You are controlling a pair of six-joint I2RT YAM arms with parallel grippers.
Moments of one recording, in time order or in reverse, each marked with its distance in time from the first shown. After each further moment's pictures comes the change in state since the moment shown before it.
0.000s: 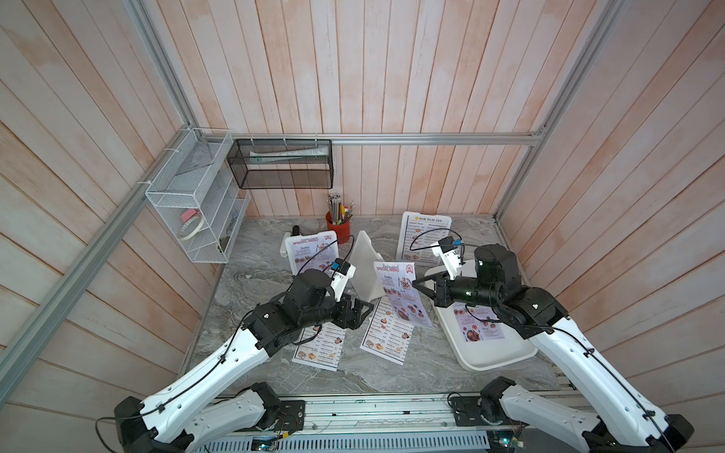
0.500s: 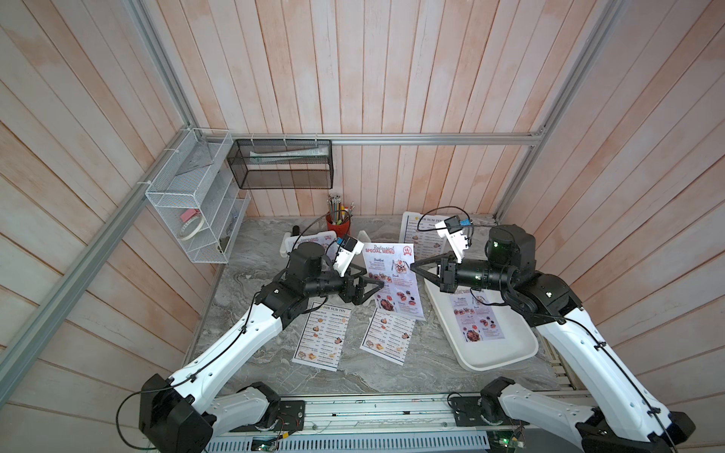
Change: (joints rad) left arm 0.170 0.189 0.079 0.288 0.393 0.141; right arm -0.047 0.076 0.169 0.029 -0.185 0.005
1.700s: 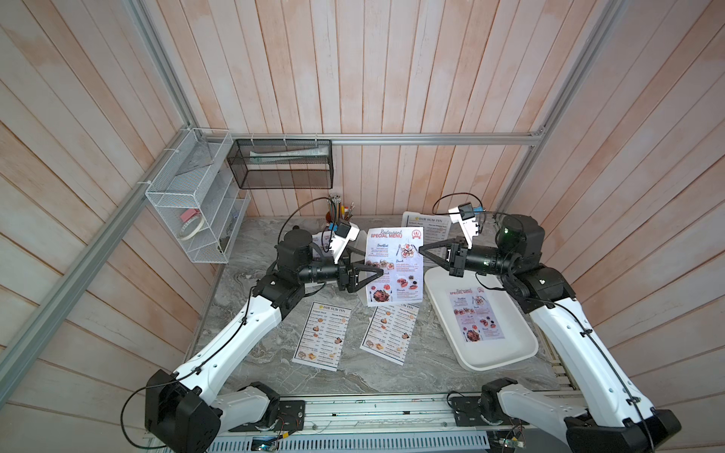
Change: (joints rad) left arm 0.084 0.028 0.026 0.223 0.270 -0.071; right arm -0.196 0.032 -0.061 0.215 -0.242 -0.026
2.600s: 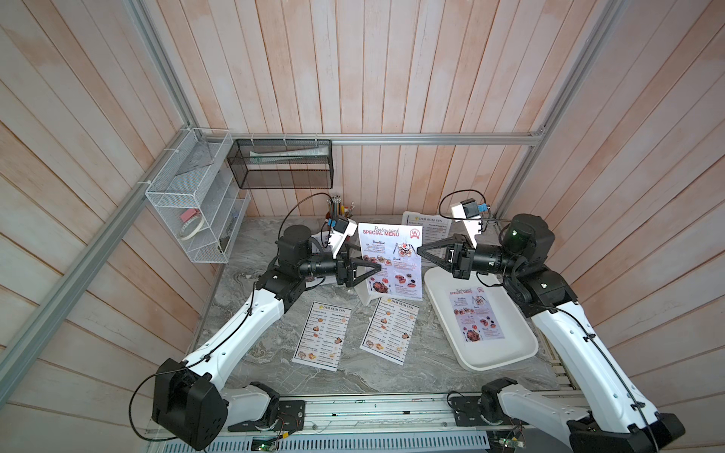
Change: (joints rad) left arm 0.045 0.060 0.010 0.069 0.084 -0.022; right arm 0.031 -0.008 -0.002 0.152 -0.126 0.106
